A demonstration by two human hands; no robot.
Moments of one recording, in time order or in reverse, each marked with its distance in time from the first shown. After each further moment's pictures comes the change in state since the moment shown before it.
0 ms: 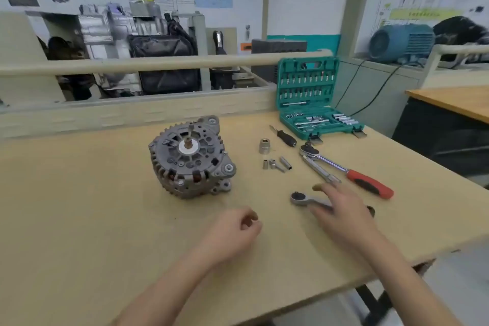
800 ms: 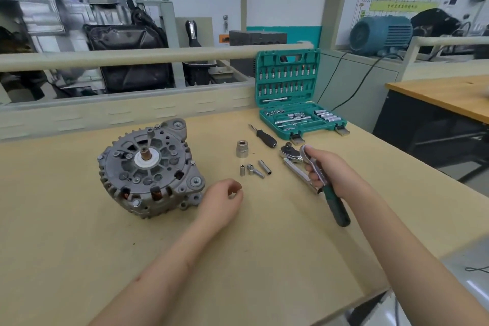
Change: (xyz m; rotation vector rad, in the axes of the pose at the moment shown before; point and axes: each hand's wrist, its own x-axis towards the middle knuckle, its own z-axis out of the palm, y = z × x) left_hand 0.102 -0.004 0.023 -0.082 0.216 -0.043; right_hand 0.103 0.029 -0.015 1.061 -0.246 0.629
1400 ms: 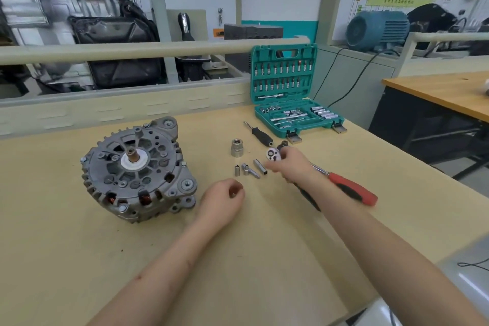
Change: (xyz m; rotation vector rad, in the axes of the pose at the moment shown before) left_hand 0.016 0.000 0.017 0.004 -0.037 -0.002; right_hand 0.034 0.005 0.044 -0.576 0.050 -0.145
